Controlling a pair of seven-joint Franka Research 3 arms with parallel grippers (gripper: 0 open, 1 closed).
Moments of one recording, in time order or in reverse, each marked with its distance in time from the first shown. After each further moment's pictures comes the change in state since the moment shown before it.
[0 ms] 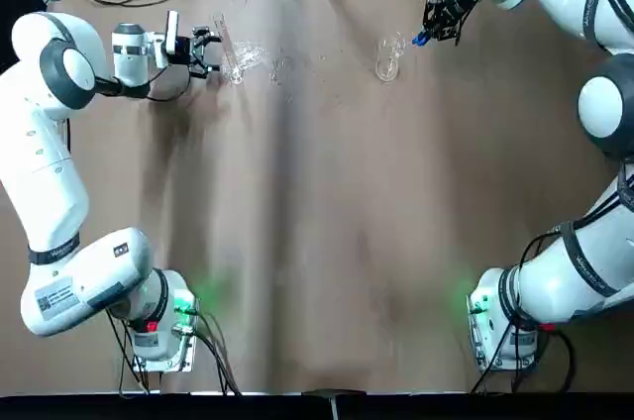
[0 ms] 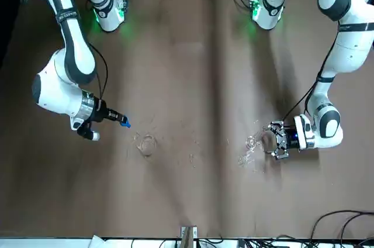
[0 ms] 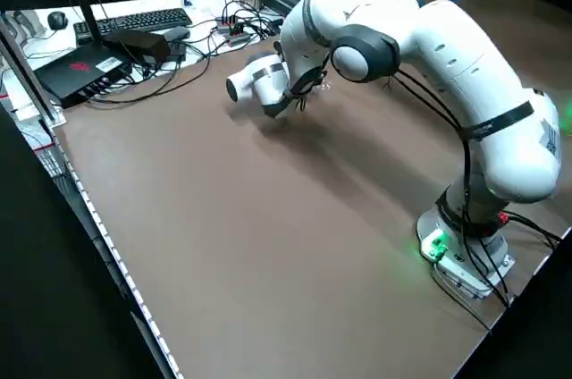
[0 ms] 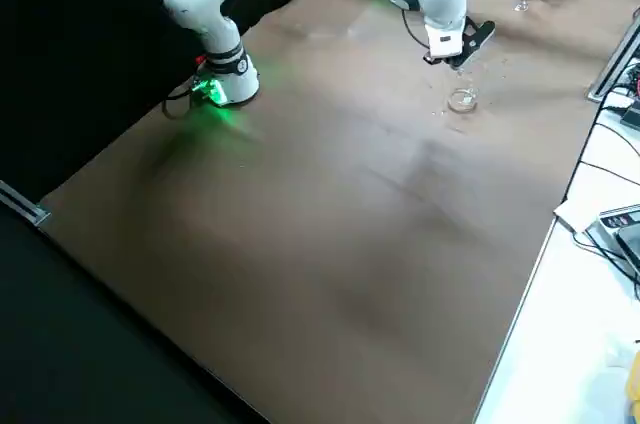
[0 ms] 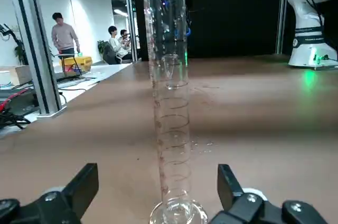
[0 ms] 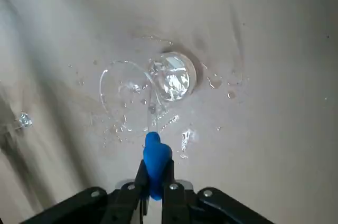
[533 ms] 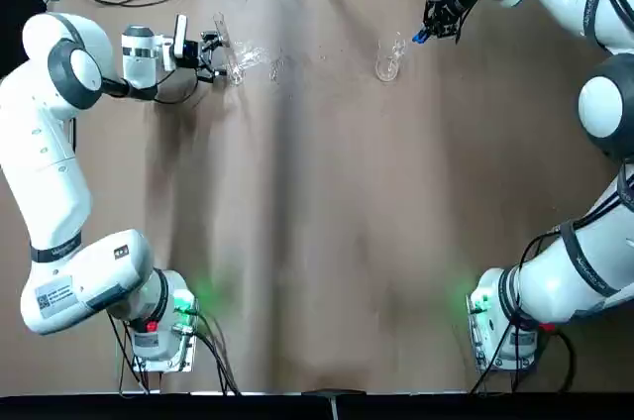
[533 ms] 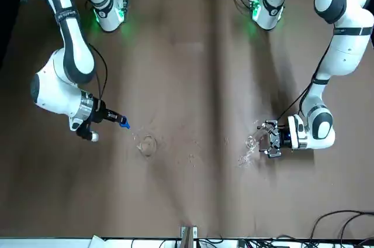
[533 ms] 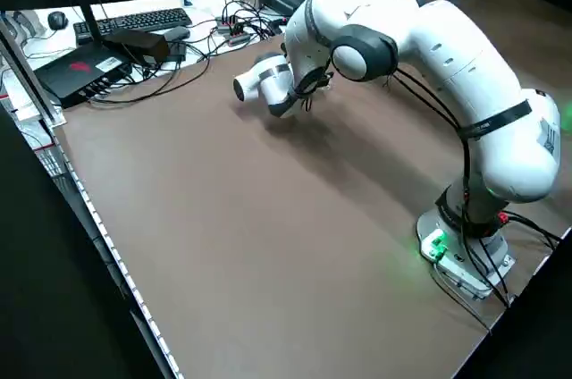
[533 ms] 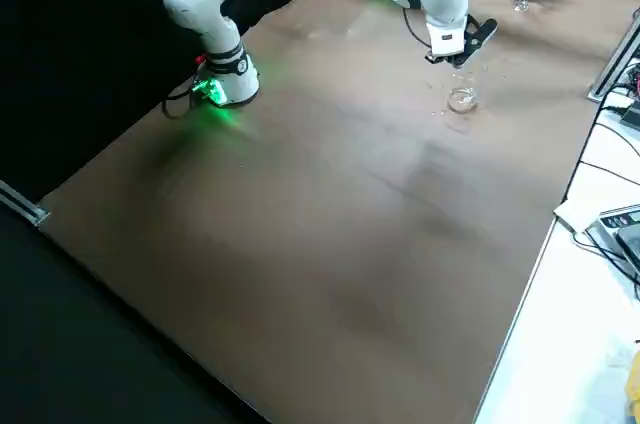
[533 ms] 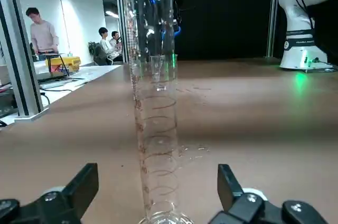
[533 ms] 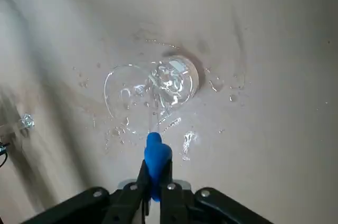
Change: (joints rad) left arm -0.032 0.018 0.000 0.000 -0.003 0.000 0.001; right arm 0.001 0.000 -0.001 0.007 -0.001 0.000 -0.001
